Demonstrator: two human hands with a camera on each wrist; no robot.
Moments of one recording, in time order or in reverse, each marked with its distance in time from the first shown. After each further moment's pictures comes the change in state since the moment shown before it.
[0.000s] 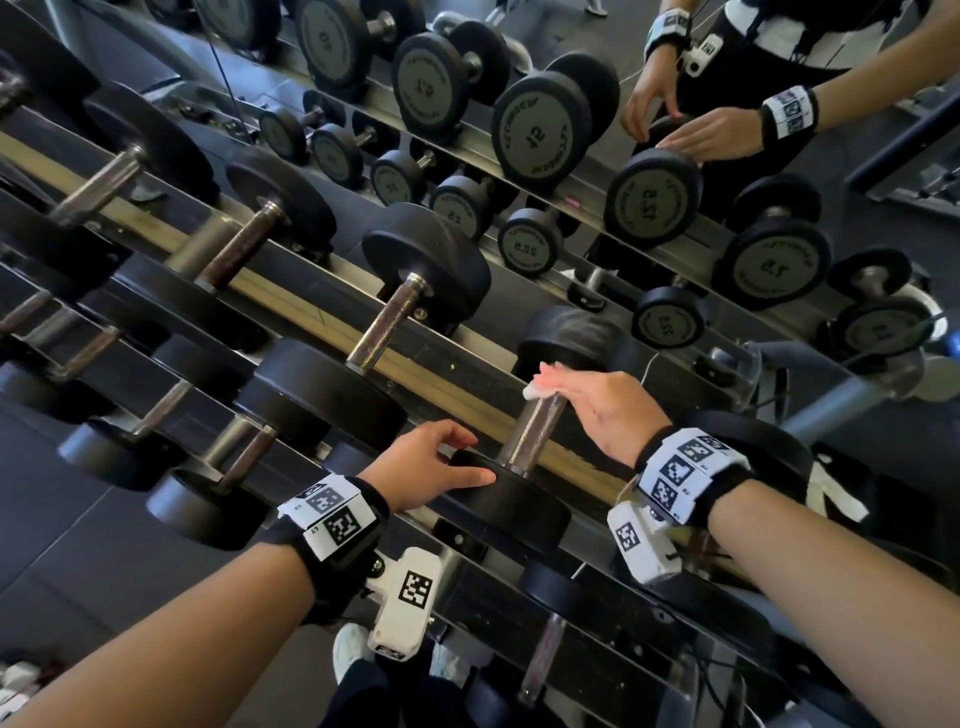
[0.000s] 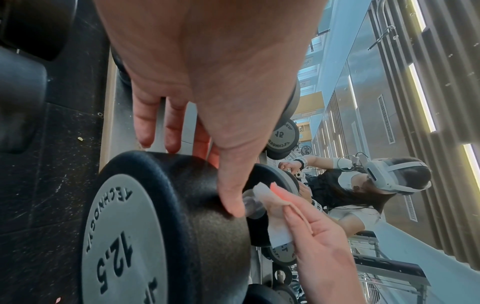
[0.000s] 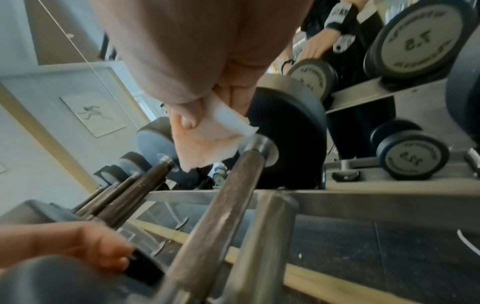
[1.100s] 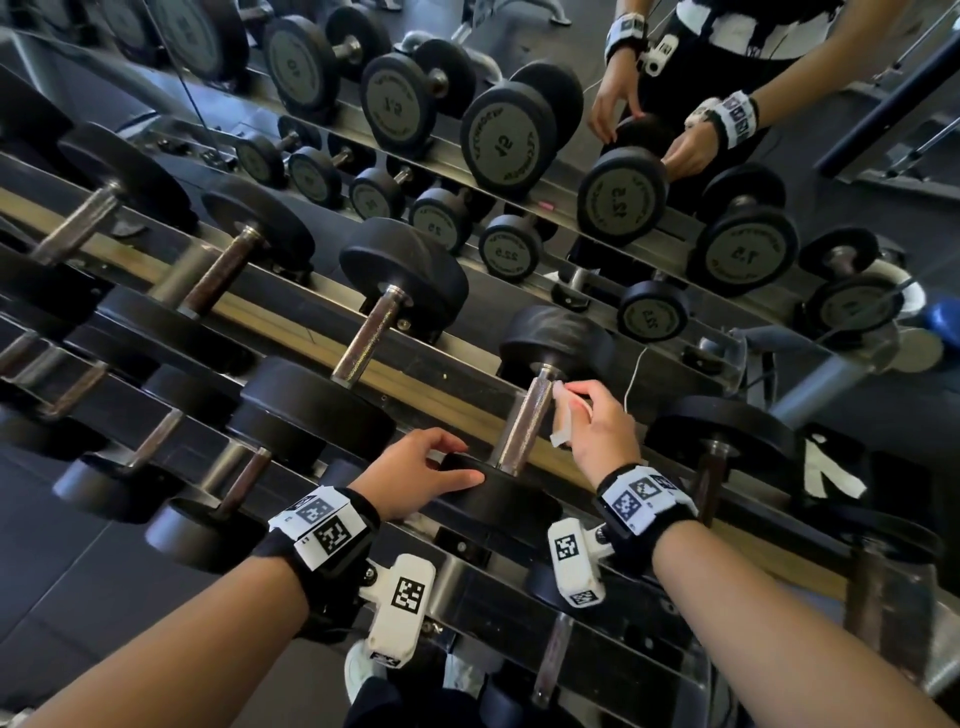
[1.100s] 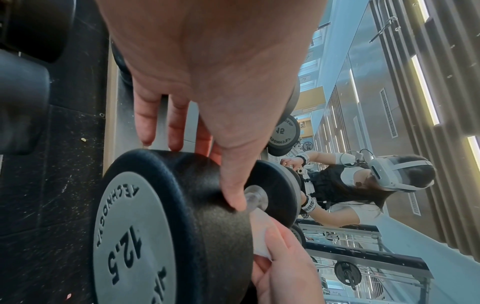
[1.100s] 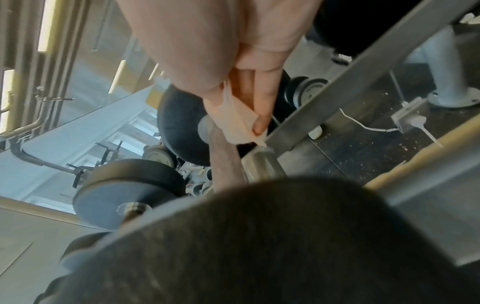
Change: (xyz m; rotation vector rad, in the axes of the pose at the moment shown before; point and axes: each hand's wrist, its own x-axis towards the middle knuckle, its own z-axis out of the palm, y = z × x) left_hand 0.005 -0.006 0.004 0.003 -0.002 0.026; right_hand -0.023 0.005 0.048 0.371 0.493 0.537
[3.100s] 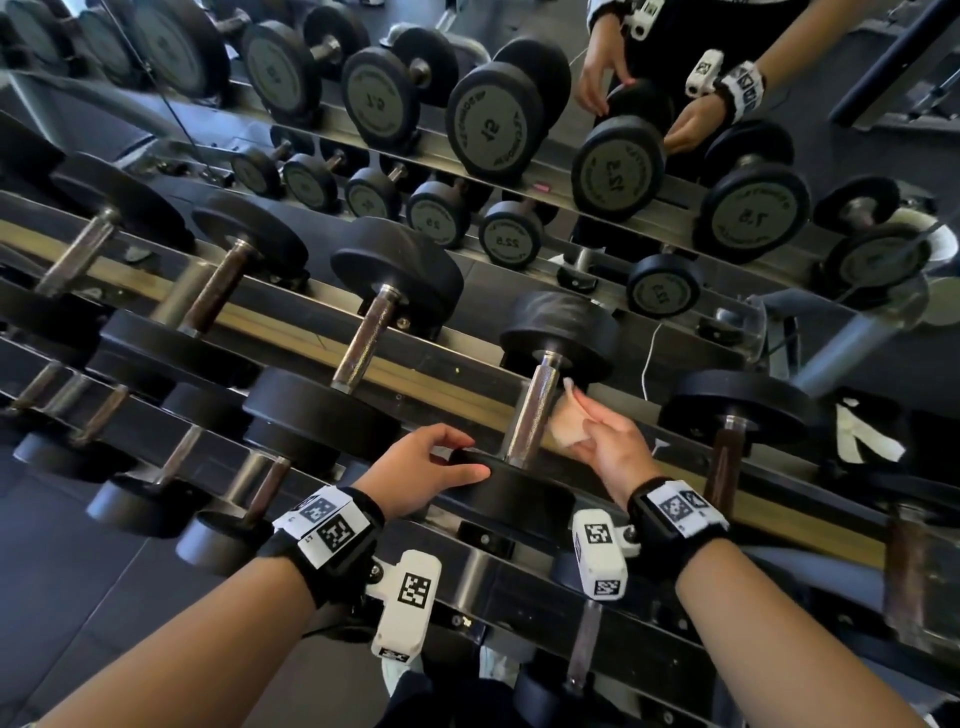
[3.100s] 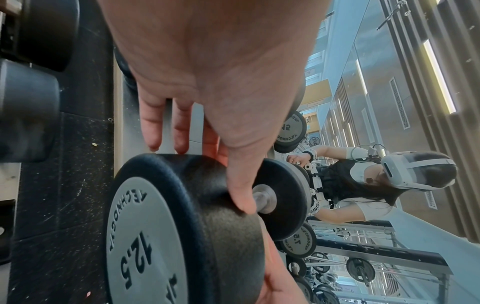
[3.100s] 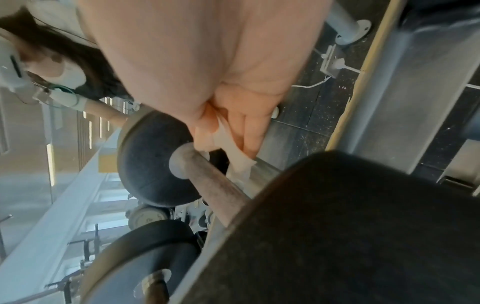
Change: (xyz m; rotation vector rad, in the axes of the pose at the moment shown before) left_hand 0.008 -0.010 0.000 -0.071 -0.041 0.030; right_hand -0.001 0.053 0.019 0.808 -0.193 0.336
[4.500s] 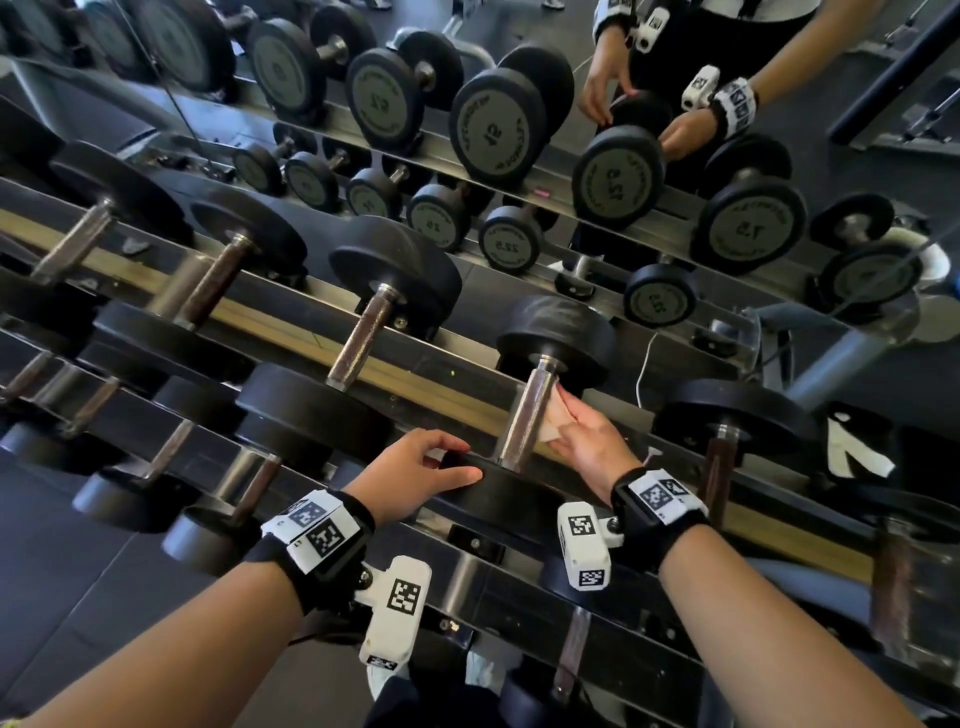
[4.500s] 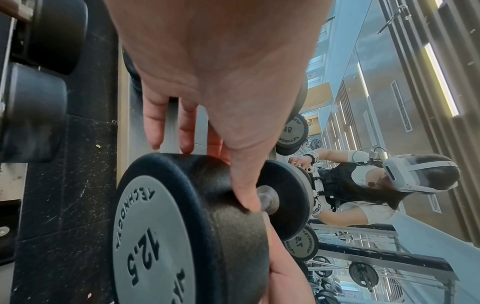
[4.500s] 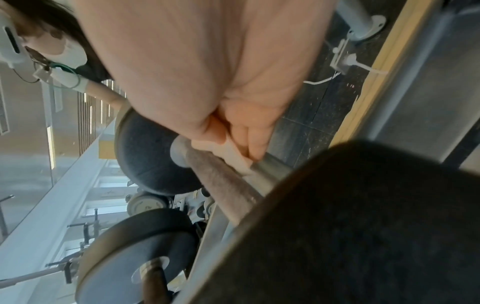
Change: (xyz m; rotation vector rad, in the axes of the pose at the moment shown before) left_hand -0.005 -0.001 0.003 0.014 0.013 0.026; right_hand 0.015 -0.001 0.009 -0.155 -0.087 0.044
